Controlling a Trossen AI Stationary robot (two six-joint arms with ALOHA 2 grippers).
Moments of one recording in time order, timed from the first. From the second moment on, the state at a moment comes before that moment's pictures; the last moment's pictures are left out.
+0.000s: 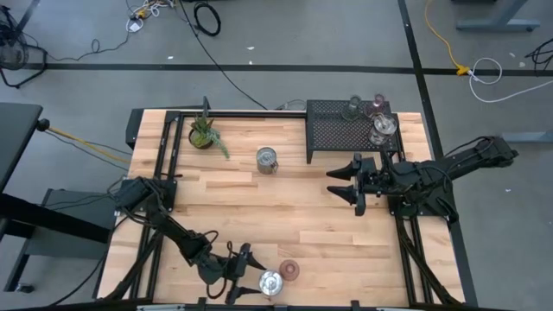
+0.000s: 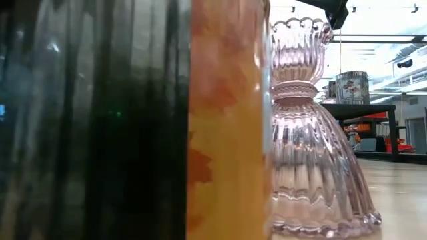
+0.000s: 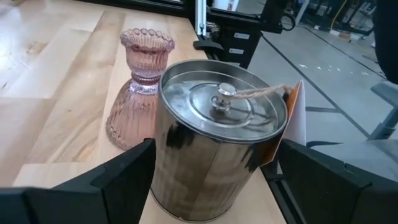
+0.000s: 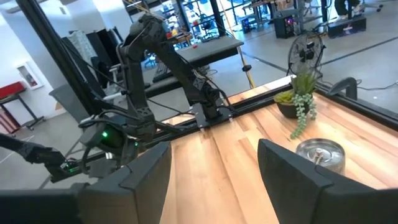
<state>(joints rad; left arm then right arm) -0.79 1.98 0.79 0.88 -0.49 -0.41 0.33 0.83 0.63 0.12 0.40 0.36</state>
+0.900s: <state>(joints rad) -0.65 1.98 0.79 0.85 -0.72 -0.41 0.34 0.93 0.63 0.11 0.40 0.38</state>
